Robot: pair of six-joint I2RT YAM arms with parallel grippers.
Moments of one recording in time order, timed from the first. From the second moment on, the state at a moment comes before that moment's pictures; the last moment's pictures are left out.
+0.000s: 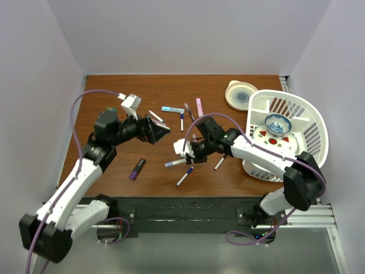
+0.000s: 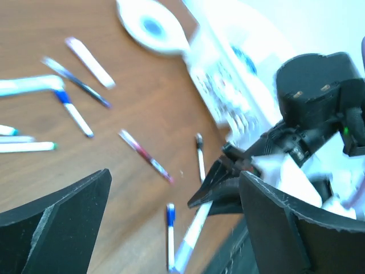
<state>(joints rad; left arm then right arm) -0.35 0.93 0.81 -0.08 0.51 -0.44 0.76 1.48 1.04 -0.53 -0.63 -0.89</state>
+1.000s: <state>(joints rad) -0.38 1.12 0.46 0.66 0.36 -1.00 0.64 1.48 0.96 0.11 -0.67 0.14</state>
